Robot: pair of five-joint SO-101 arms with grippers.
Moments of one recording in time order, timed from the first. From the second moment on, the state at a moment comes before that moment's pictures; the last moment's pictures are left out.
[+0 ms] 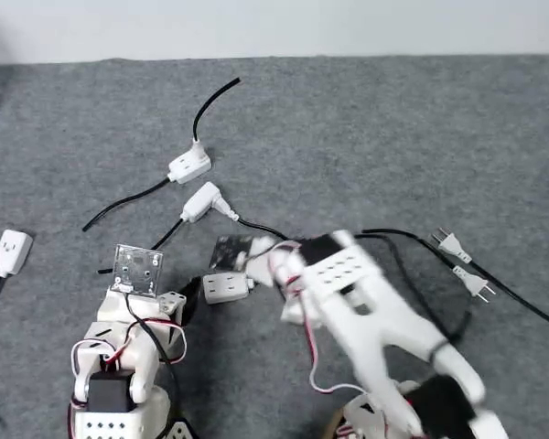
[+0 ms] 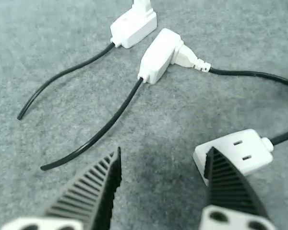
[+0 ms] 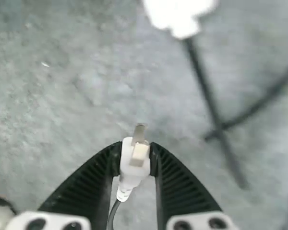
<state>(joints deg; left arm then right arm) -4.2 -103.5 95.7 61.8 -4.5 -28.3 -17.8 40.8 68.0 49.9</state>
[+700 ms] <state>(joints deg) -4.2 -103.5 96.1 61.3 -4.6 -14.5 -12.0 54.3 41.9 71.6</state>
